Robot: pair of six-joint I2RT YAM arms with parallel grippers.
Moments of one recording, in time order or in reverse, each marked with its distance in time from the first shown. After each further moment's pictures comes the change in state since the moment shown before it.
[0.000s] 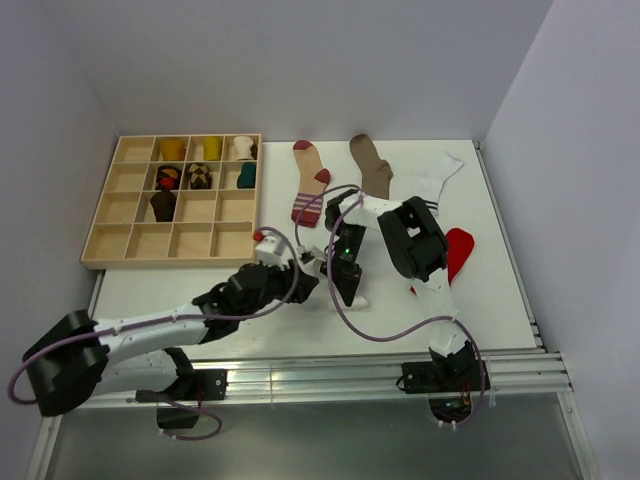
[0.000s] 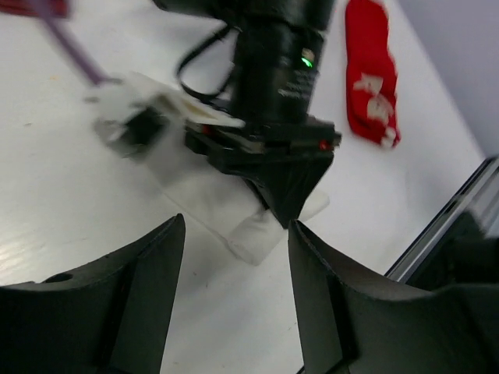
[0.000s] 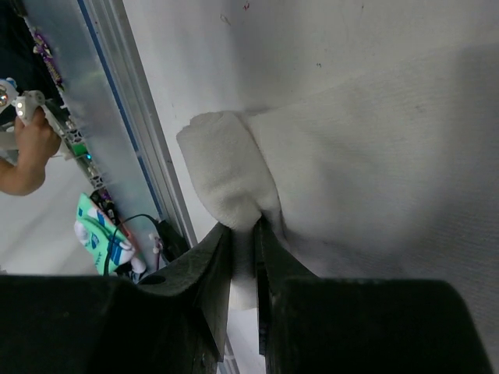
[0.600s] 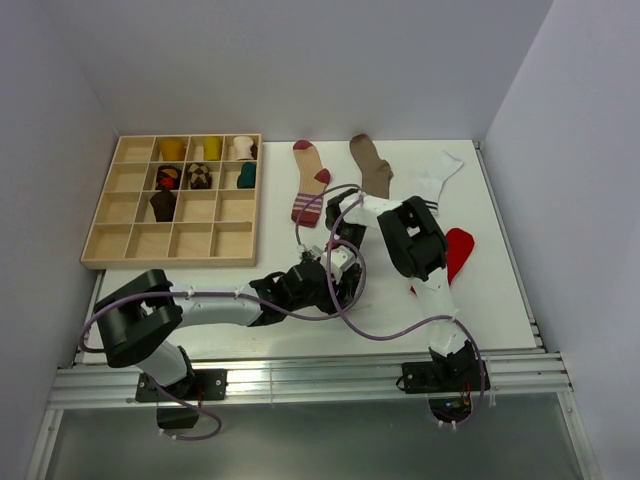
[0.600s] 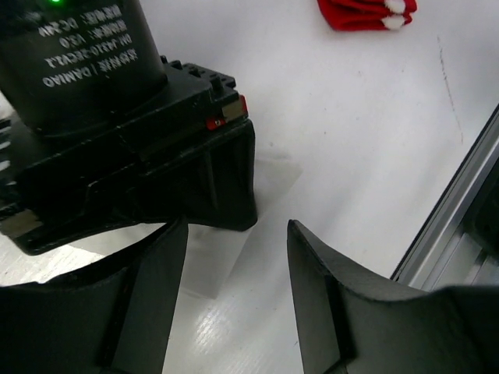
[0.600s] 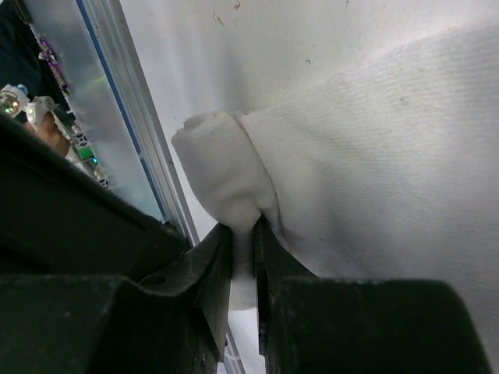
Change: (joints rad) left arm -0.153 0.464 0.341 -0.103 0.108 0.312; right arm -0.008 0.014 0.016 -0.013 -0.001 0.016
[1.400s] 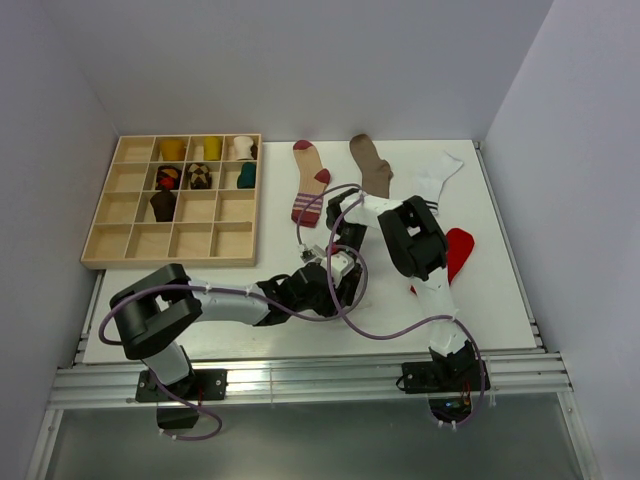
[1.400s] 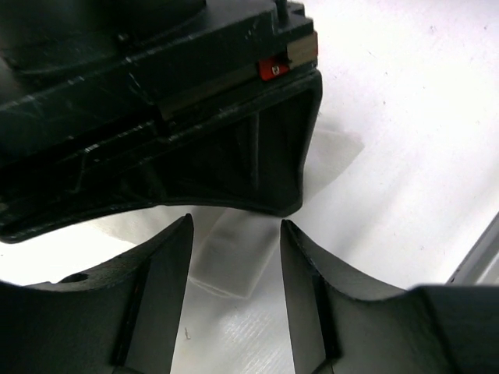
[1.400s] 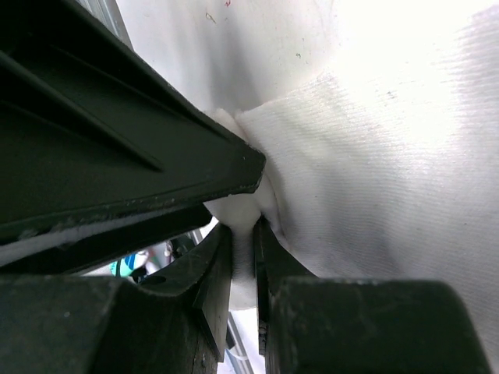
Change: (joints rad) left arm 0.006 0.093 -0.008 -0.005 -0.023 0.006; right arm -0.008 0.002 0.000 0.002 0.004 0.032
